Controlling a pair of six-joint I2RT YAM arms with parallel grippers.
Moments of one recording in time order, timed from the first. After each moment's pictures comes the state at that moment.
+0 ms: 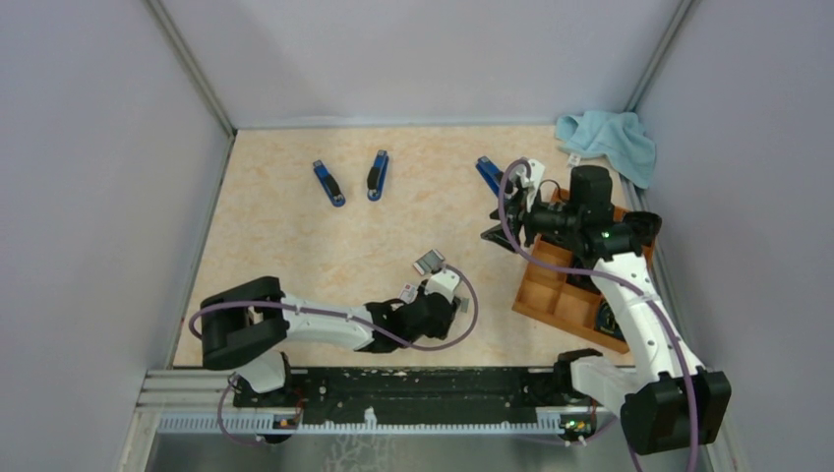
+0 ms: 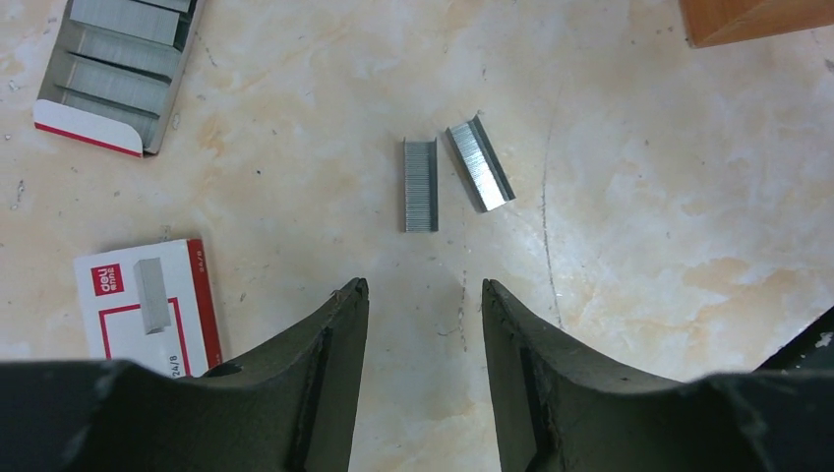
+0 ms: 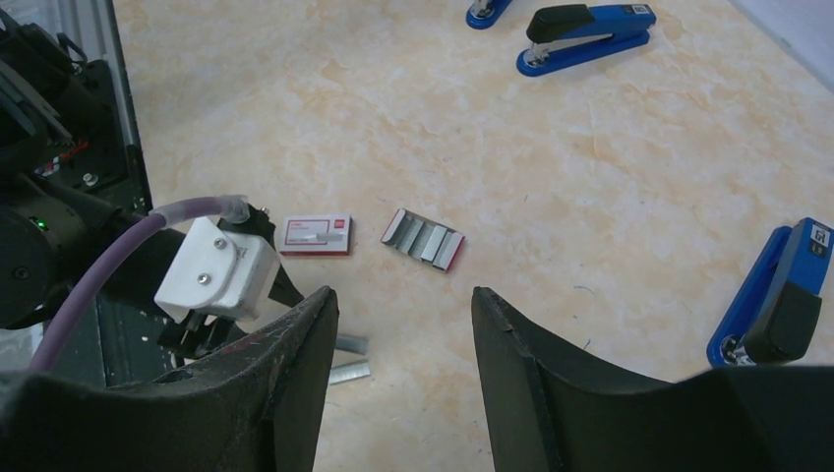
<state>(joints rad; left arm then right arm) -1.31 1.63 0.73 0.20 -0.49 -0.51 0.15 1.05 0.96 -0.44 -0.96 -0.38</state>
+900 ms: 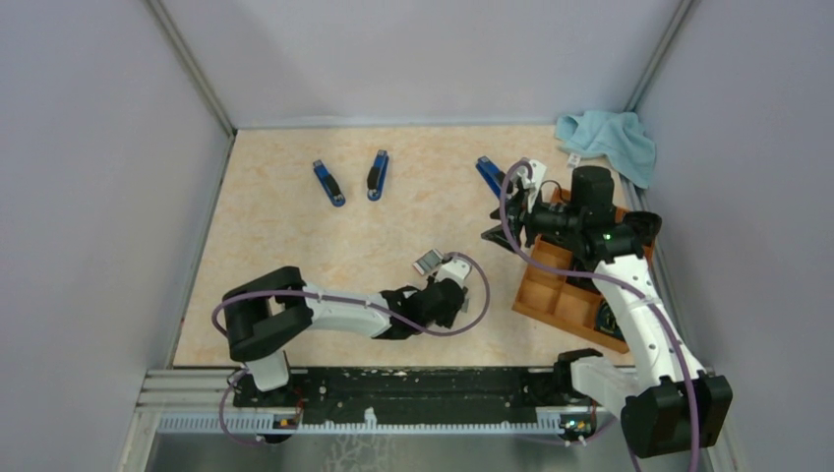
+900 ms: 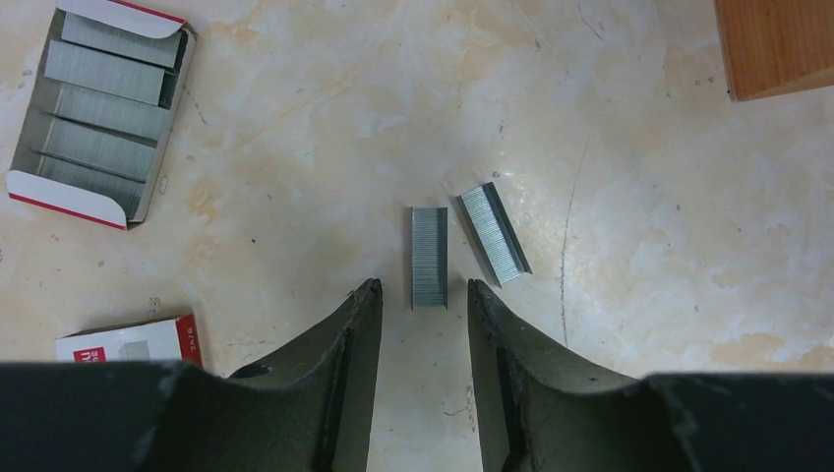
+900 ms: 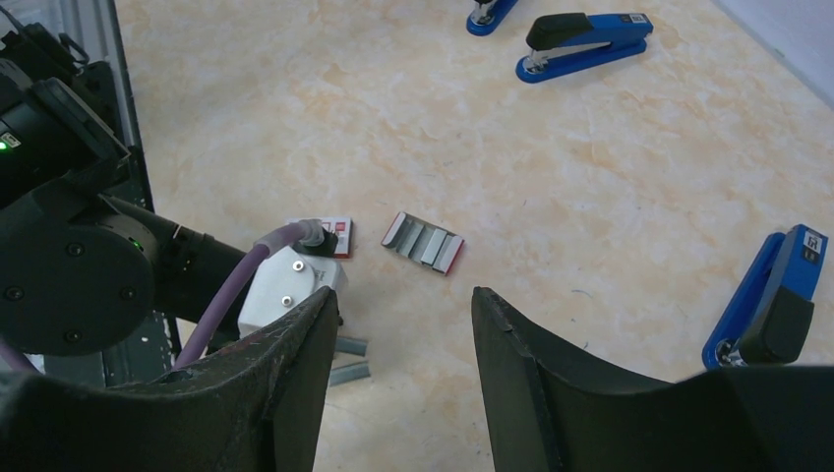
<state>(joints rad) -1.24 1.75 0.85 0.15 -0.44 -0.49 0.15 1.03 0.96 -0.44 -0.96 -0.38</state>
